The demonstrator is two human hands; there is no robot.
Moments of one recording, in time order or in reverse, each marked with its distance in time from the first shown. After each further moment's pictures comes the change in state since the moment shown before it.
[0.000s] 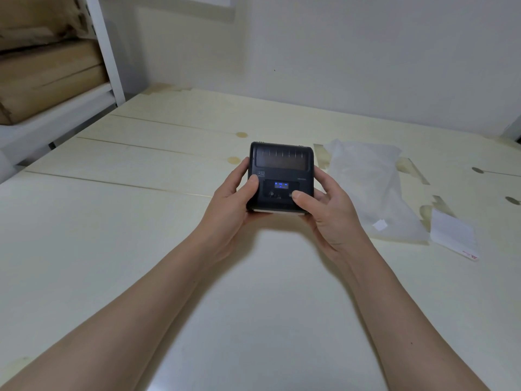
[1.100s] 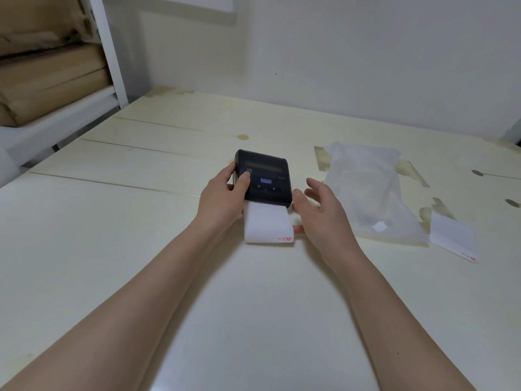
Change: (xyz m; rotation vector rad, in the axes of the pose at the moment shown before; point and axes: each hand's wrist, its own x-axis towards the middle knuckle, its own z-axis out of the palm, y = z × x) left_hand 0.019 0.004 -0.009 0.557 0.293 -0.029; right_hand -0.012 -0.004 0.017 -0.430 0.211 0.059
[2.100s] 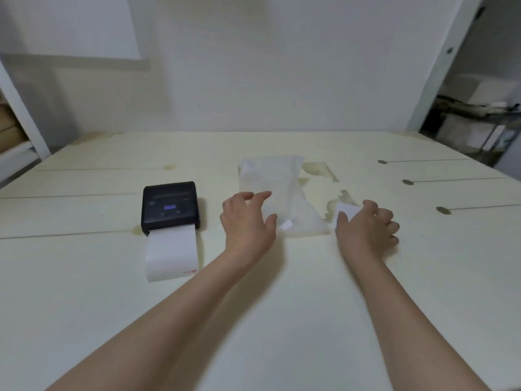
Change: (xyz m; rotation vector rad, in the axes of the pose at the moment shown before) left_hand -0.060 0.063 0.167 0.508 -0.051 0.355; right_hand 0.011 0.071 -0.192 -0.732 0.652 0.332
